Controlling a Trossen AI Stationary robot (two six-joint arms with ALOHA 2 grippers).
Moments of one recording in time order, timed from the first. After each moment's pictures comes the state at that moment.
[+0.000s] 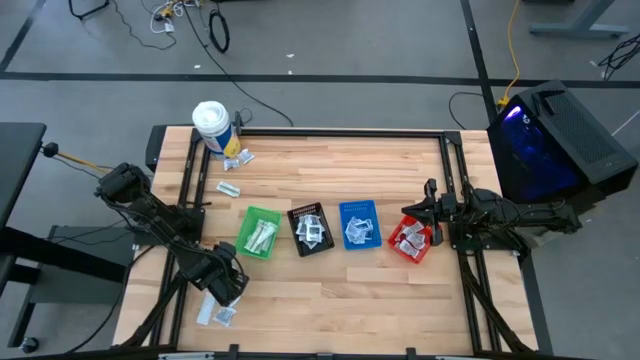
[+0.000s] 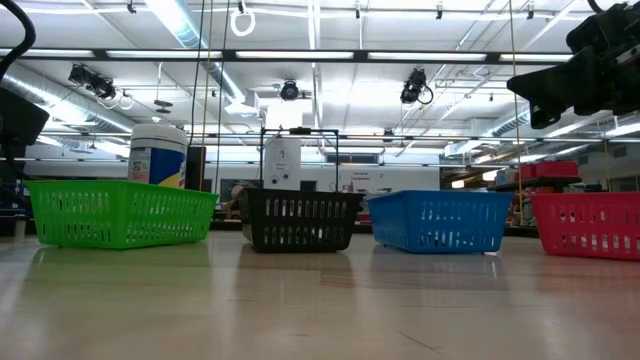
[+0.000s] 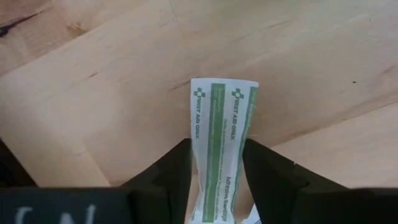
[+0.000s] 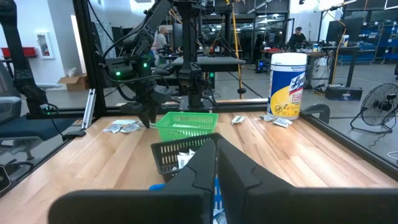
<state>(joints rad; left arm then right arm) -0.80 1.51 0.73 -0.76 -0.05 -1.95 0.04 0.01 0.02 0.03 0.04 0.02</state>
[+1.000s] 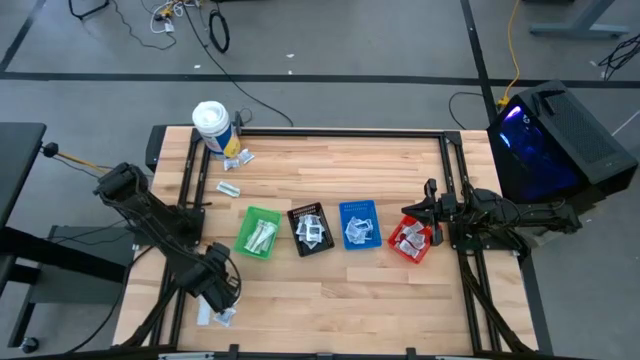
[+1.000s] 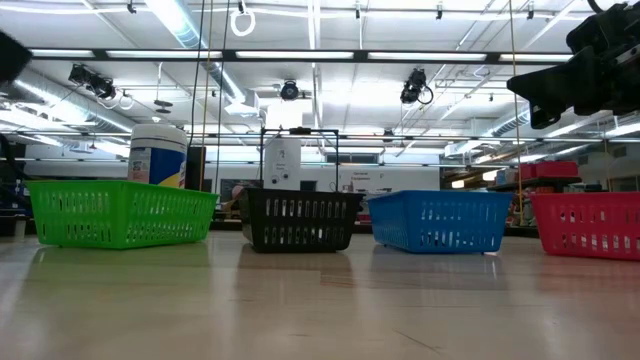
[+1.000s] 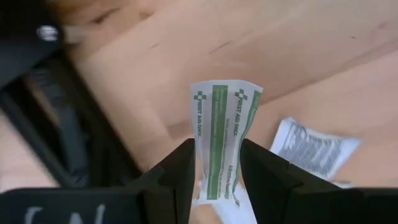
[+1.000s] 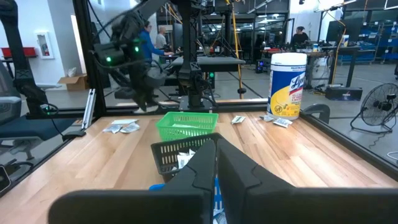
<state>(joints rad) -0.85 1.50 0.92 -1.09 0.02 -1.92 0.04 0.00 0.02 0.03 0.04 0.02</state>
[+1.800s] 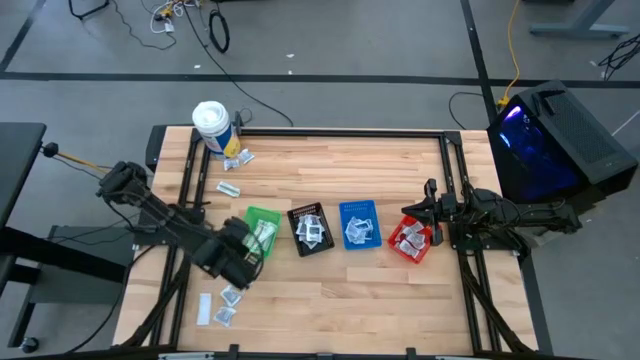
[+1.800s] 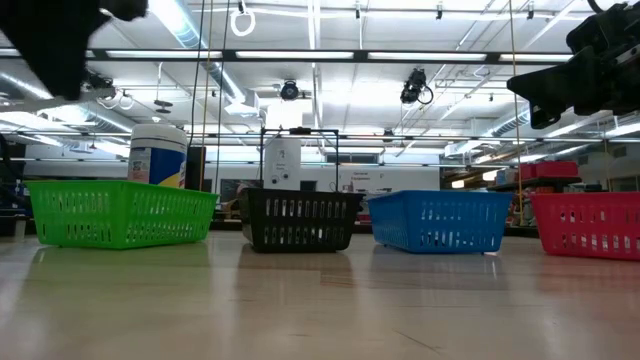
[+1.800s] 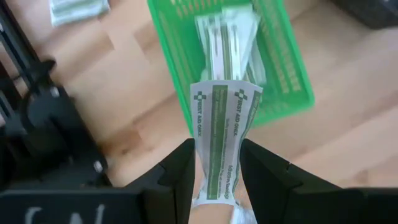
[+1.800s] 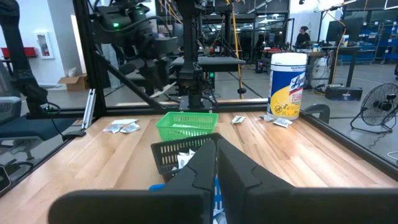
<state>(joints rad) -0.61 1.50 1.22 -1.40 -0.31 -1.62 0.04 0.00 0.02 0.03 0.04 0.02</state>
